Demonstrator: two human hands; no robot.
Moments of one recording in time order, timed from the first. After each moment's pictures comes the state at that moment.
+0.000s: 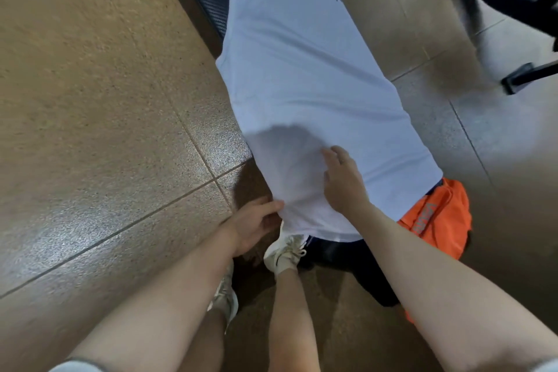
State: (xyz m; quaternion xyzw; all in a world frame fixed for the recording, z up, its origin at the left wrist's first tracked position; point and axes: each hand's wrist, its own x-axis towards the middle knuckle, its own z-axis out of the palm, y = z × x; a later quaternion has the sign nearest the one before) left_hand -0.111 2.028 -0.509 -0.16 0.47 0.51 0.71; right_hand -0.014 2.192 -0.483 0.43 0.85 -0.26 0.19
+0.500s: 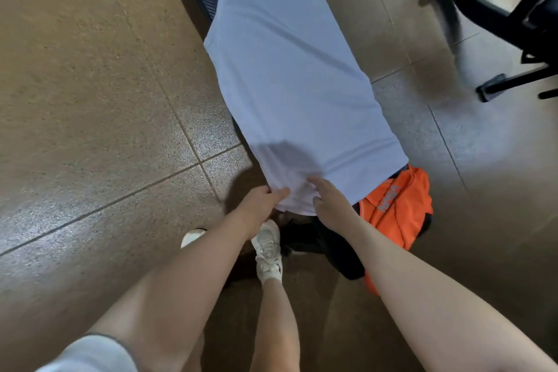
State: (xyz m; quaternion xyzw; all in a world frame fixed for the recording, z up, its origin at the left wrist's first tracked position) left_hand -0.050 2.047 -0.476 -0.10 0.60 0.46 0.65; right_hand 0.057 2.164 -0.449 0.43 0.77 -0.39 0.28
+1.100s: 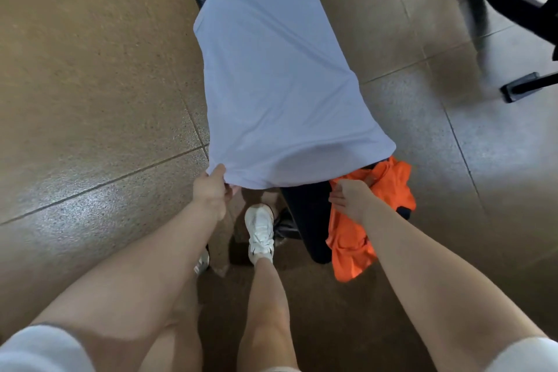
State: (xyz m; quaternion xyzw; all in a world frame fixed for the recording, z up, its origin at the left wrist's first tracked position) left_hand -0.028 2.047 -0.438 -0.38 0.61 0.58 0.38; right_hand 0.185 2.269 -0.561 0.68 0.39 -0.59 0.20
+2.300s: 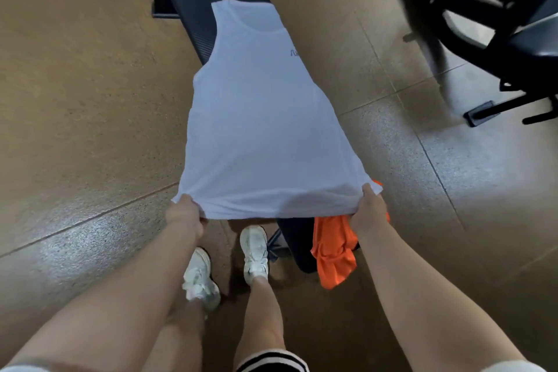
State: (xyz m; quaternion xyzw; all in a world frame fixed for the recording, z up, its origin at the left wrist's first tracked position) left_hand -0.041 2.027 -0.366 -0.49 0.61 0.54 0.29; right_hand 0.144 2.261 -0.352 0.73 0.24 -0.62 -0.18
